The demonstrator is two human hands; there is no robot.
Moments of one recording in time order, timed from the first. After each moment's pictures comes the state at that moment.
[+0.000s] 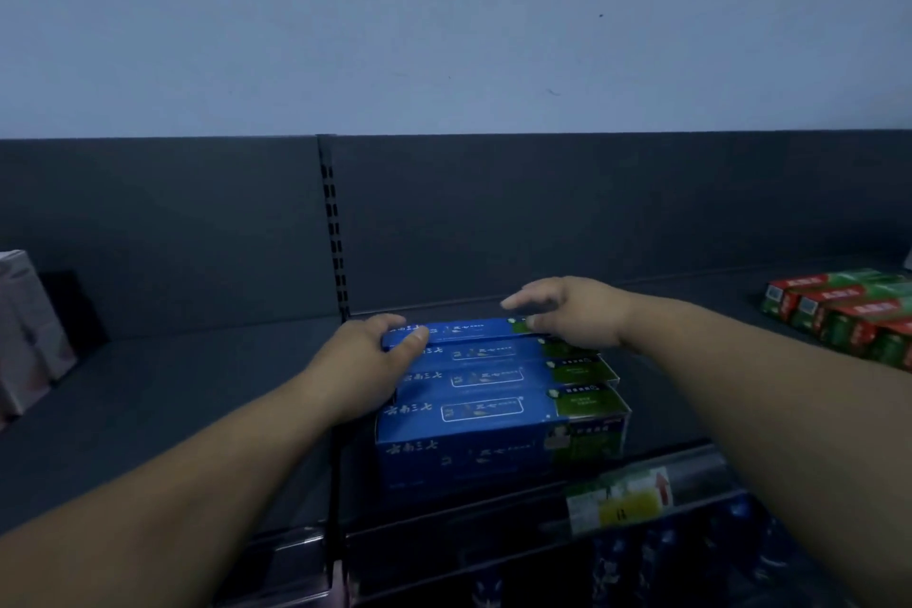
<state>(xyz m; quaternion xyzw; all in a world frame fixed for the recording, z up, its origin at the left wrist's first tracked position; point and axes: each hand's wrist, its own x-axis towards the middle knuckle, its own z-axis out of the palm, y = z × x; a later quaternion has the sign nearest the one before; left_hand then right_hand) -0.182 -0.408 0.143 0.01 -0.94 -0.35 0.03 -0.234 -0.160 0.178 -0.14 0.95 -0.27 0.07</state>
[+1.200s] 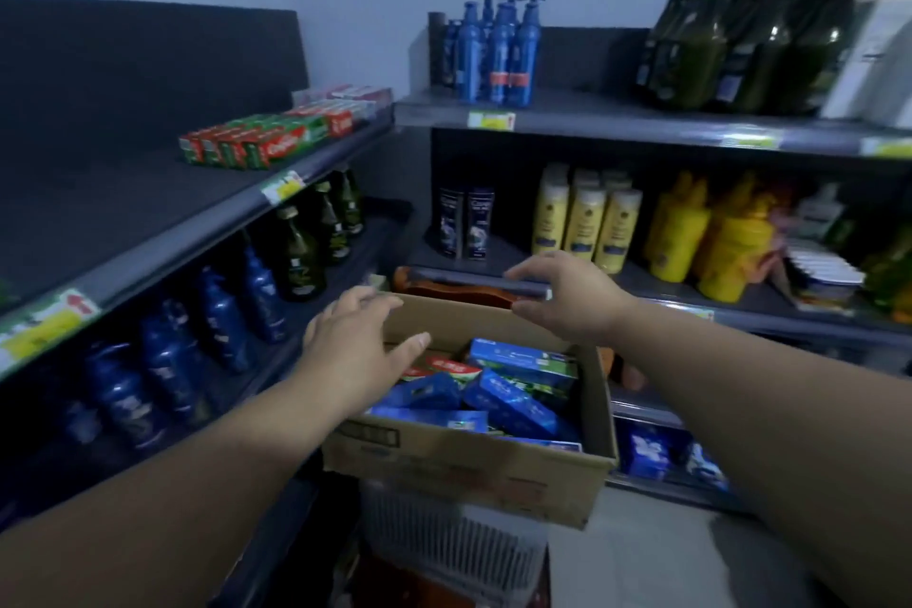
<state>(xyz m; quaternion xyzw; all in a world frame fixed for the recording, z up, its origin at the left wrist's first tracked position) 0.091 -0.109 0.048 -0.51 -0.83 -0.20 -0.04 0.284 0.042 0.084 0.38 0.90 -0.15 -0.12</state>
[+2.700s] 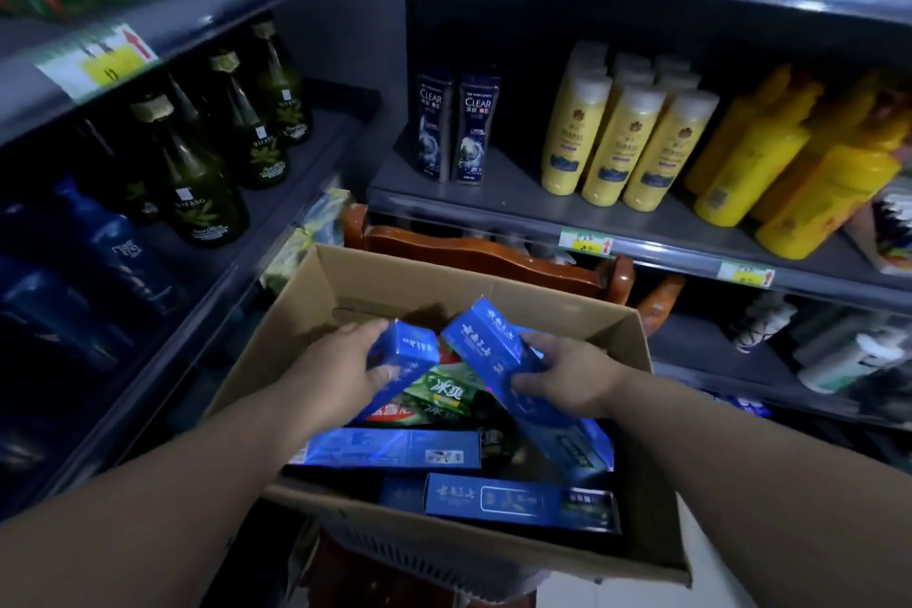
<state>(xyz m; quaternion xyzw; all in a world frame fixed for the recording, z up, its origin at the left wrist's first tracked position) 0.008 0.045 -0.106 -0.52 -0.80 -0.14 -0.26 0.242 0.178 -0.099 0.47 0.81 -0.35 0.10</state>
